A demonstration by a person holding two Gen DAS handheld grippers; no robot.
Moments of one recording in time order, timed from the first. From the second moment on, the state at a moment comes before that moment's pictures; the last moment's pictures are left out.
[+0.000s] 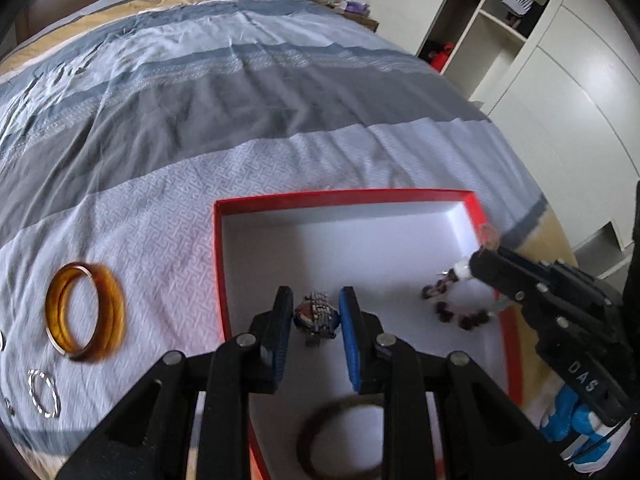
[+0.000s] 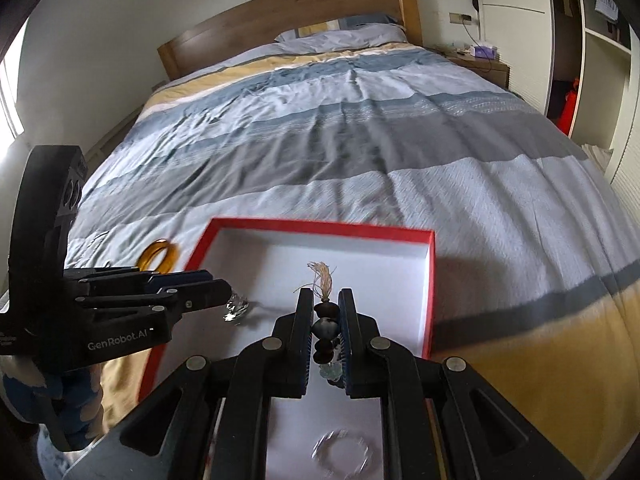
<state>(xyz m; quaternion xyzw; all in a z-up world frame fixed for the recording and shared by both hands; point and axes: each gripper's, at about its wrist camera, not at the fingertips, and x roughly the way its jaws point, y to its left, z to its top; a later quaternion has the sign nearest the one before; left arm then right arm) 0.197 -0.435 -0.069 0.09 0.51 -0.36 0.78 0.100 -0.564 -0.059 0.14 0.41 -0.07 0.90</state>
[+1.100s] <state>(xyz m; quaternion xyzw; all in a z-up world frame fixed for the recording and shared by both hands) 0.133 -0.392 -0.004 0.09 0.45 -0.38 0.80 0.029 -0.570 -0.007 0.11 0.40 -0.13 0.90</state>
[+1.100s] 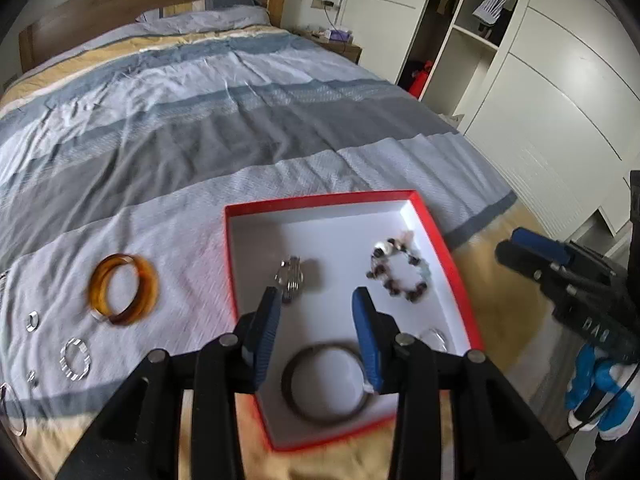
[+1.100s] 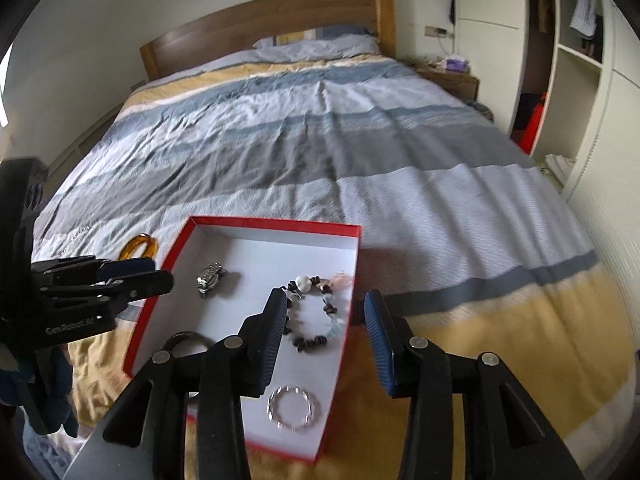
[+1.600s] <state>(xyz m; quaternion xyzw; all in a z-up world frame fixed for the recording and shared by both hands) 0.071 -0.217 0.048 0.11 0.42 -0.29 0.85 -0.051 -0.472 0.063 0.12 0.33 -0.09 0.93</state>
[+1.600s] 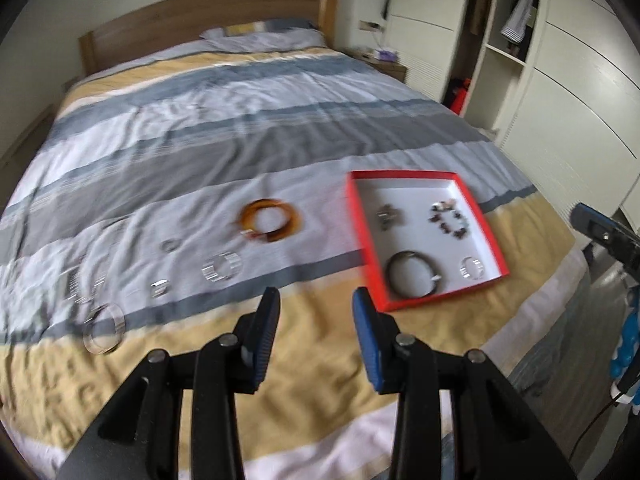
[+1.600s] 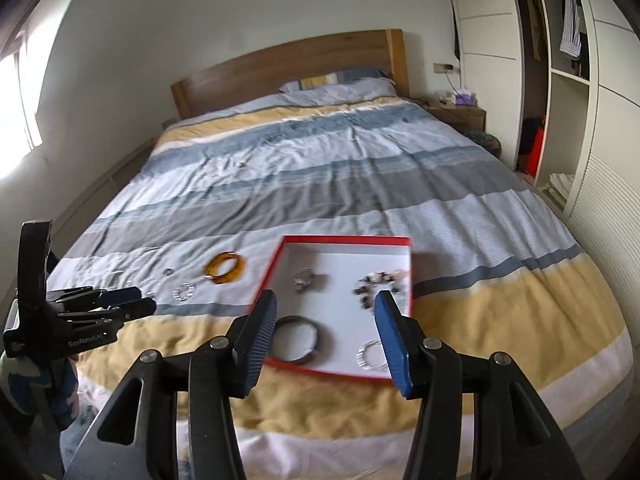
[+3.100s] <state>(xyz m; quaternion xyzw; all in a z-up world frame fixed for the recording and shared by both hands) 0.023 0.057 0.042 0.01 0.37 -0.05 0.93 -0.072 -0.302 0.077 0.09 0.31 0.00 0.95</state>
